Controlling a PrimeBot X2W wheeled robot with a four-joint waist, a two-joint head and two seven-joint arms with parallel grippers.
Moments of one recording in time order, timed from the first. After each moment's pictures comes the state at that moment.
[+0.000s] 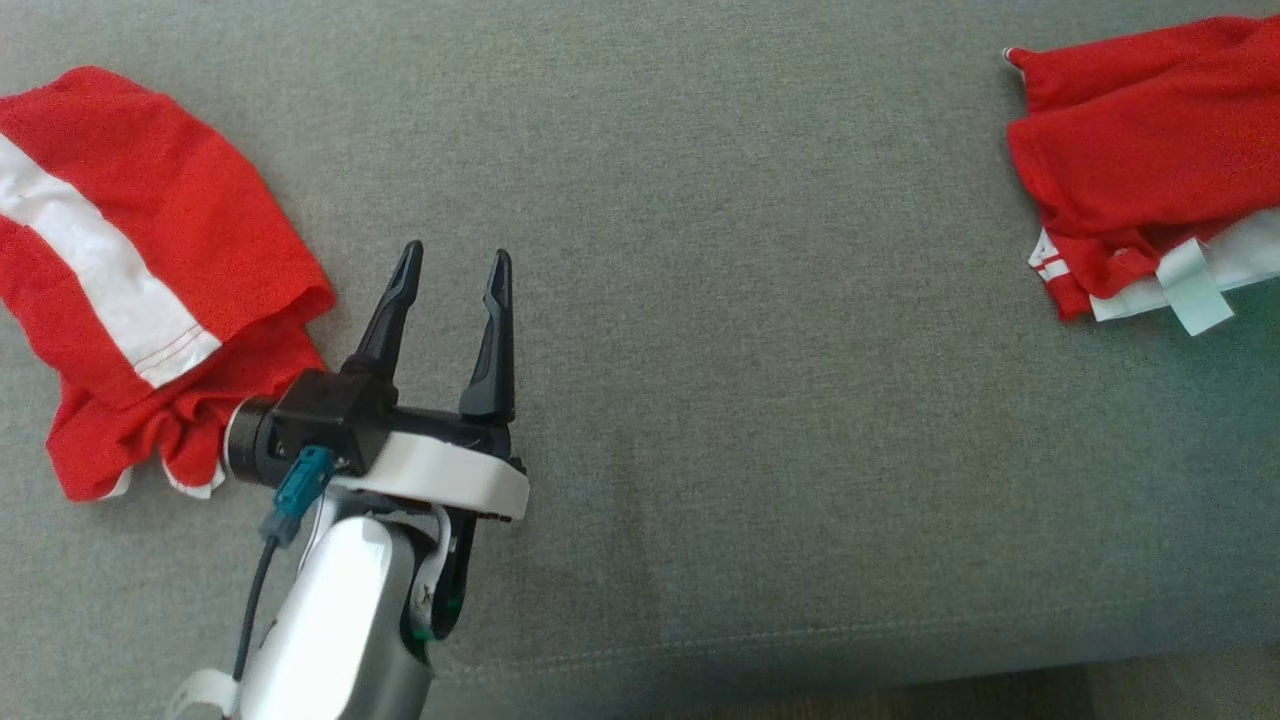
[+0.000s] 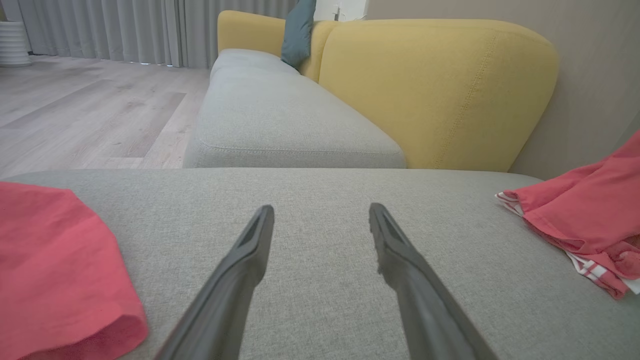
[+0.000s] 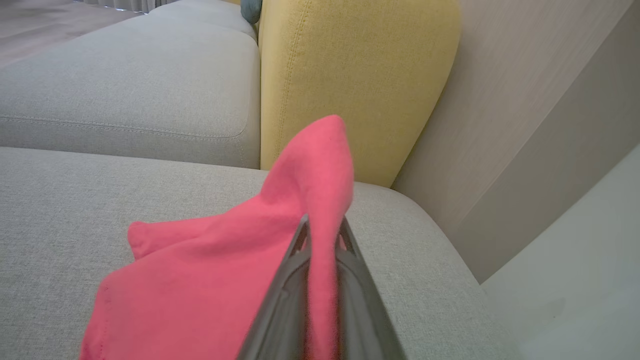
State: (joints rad) left arm -0.26 0.05 -0.34 0.13 -0.20 0.10 -0.26; right arm -0.63 -0.44 -0.11 0.59 0.10 0.13 0.01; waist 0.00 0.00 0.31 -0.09
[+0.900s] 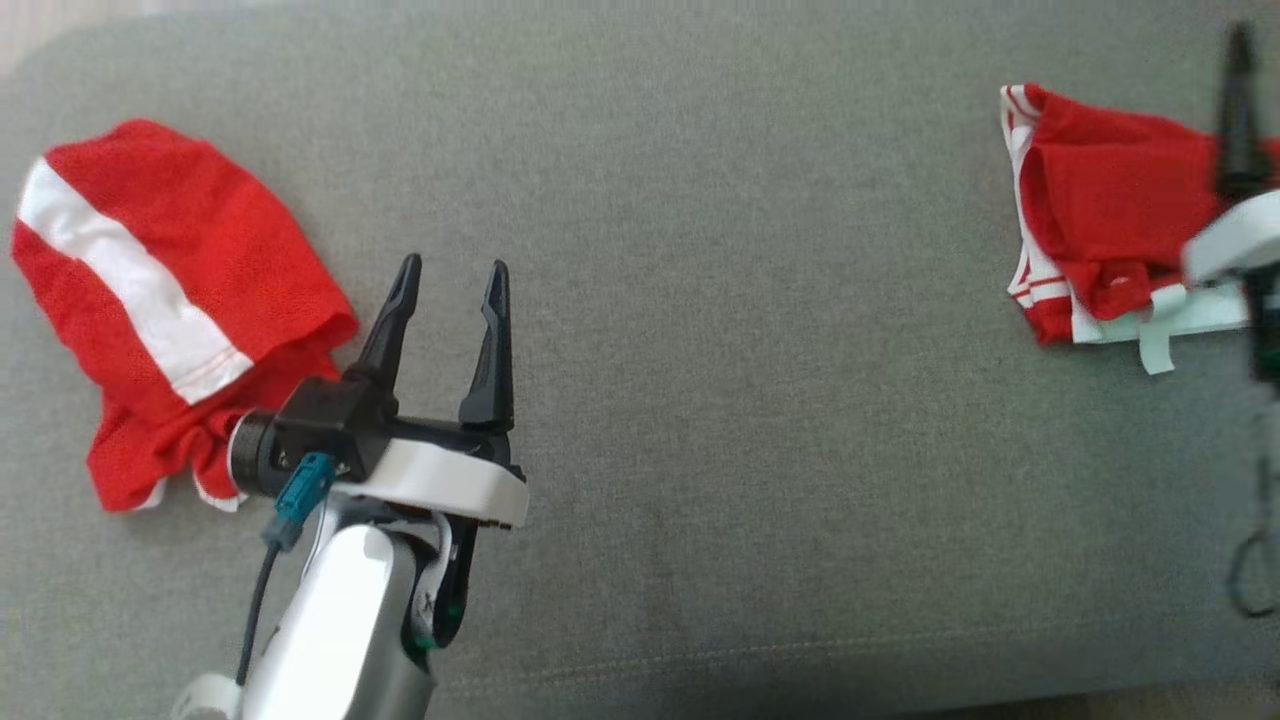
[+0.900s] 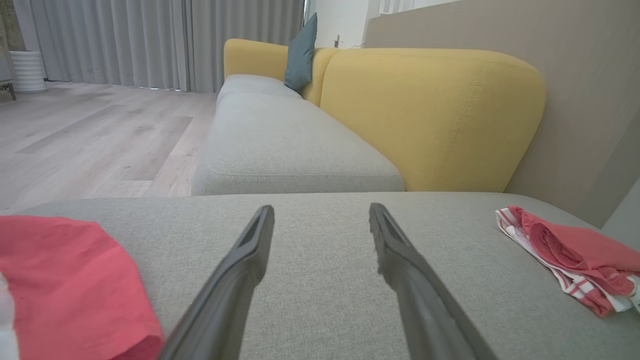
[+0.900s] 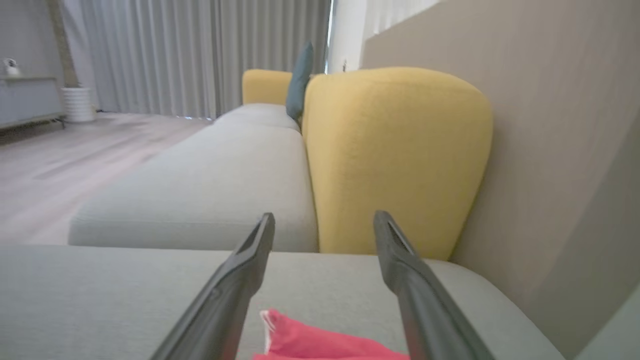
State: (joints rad) left arm -0.25 0.05 -0.34 0.14 -0.22 0.11 -0.26; right arm -0.64 -0.33 -0.05 0.53 0.16 0.13 -0.09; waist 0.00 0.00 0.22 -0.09
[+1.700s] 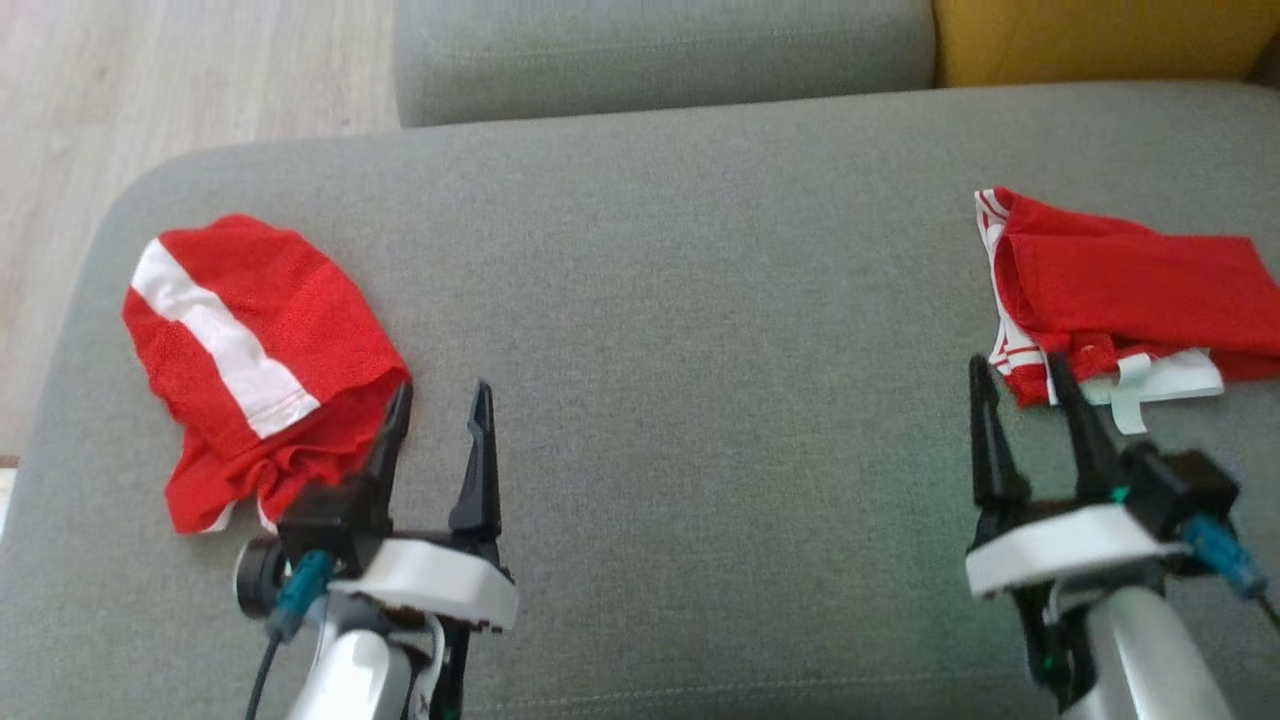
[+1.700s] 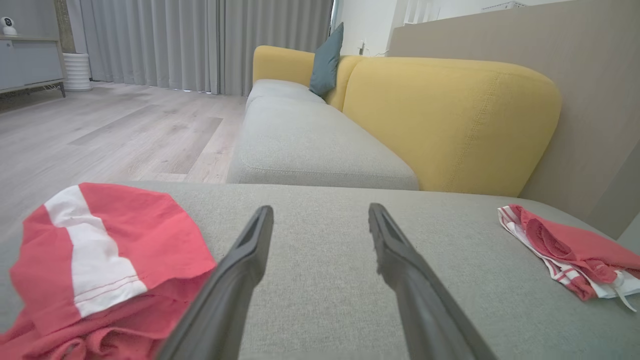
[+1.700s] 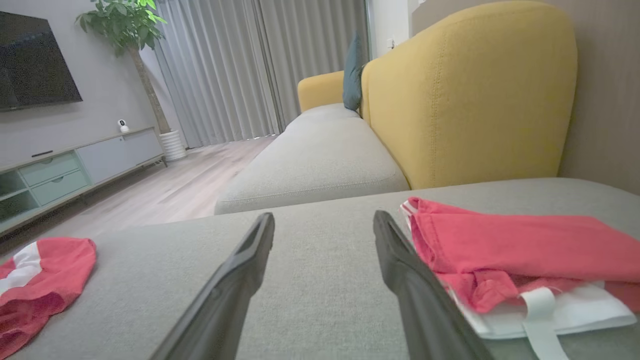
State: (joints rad) left arm -0.09 0.05 -0.32 0.15 -0.25 0.13 -0.26; right arm -0.14 -0.05 0.02 0.28 0.19 0.13 -0.21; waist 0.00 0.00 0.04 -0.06
